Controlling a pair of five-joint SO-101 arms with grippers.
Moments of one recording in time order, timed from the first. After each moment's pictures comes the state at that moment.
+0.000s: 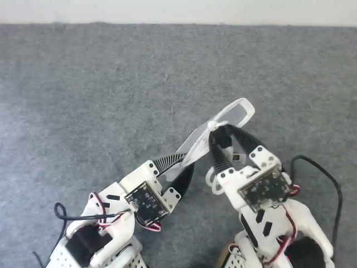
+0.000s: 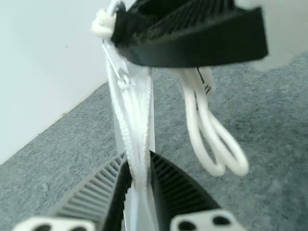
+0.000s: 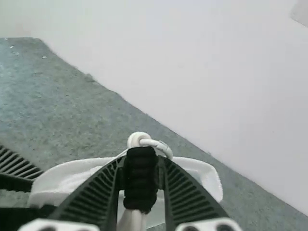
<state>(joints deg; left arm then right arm) 39.9 -99.6 73.0 60.7 -11.8 -26.4 -90.2 48.8 57.6 17.6</state>
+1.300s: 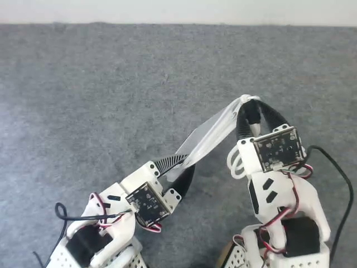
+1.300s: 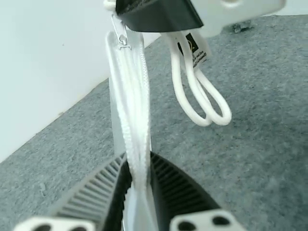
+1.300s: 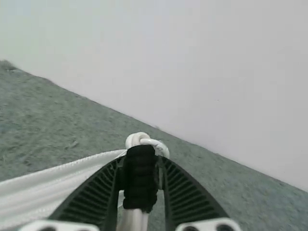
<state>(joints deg) 40.0 -99.6 73.0 61.2 -11.8 -10.5 -81.1 48.9 49.8 17.2</state>
